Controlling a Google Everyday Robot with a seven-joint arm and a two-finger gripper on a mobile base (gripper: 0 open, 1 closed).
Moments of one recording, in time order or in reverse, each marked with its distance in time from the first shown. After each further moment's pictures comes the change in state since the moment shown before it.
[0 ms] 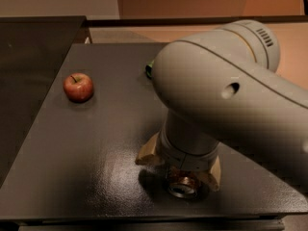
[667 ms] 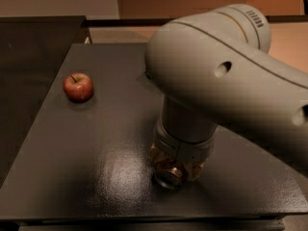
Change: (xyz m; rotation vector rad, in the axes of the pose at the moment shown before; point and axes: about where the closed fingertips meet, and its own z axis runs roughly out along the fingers) arm 0.008 -0.005 -0.008 -0.019 -0.017 0.063
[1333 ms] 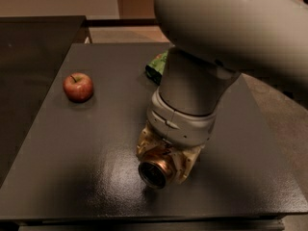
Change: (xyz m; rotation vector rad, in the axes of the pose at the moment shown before) arm -0.023 -0.018 -0.040 0.034 -0.203 0.193
